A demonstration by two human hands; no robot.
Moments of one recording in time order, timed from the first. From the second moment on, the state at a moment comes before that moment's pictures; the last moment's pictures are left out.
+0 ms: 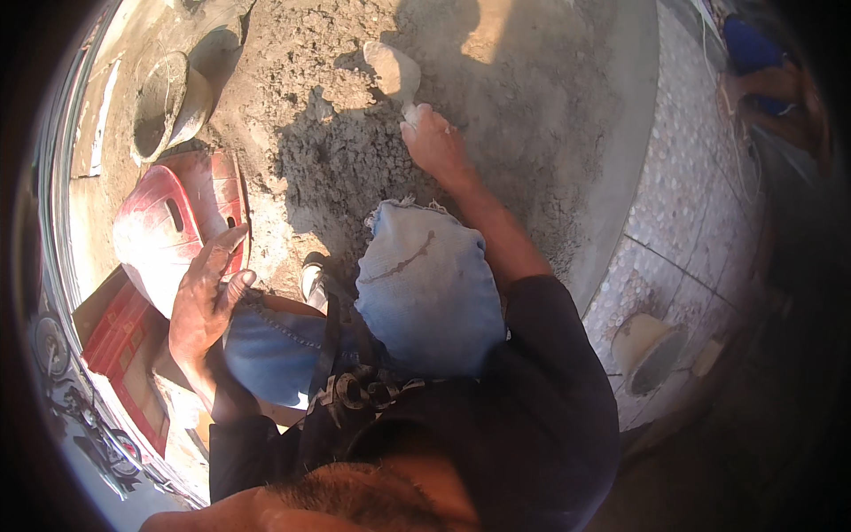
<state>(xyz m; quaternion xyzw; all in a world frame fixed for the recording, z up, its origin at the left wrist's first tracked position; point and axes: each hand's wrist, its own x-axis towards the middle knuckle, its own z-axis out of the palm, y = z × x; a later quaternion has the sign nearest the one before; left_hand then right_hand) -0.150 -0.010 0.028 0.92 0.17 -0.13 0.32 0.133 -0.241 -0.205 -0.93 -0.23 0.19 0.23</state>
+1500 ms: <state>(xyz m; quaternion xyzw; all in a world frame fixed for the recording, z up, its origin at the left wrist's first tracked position) -0.221 -0.235 0.033 0.63 0.23 -0.40 0.62 0.102 -0.304 -0.031 -0.74 -0.37 0.51 -0.21</state>
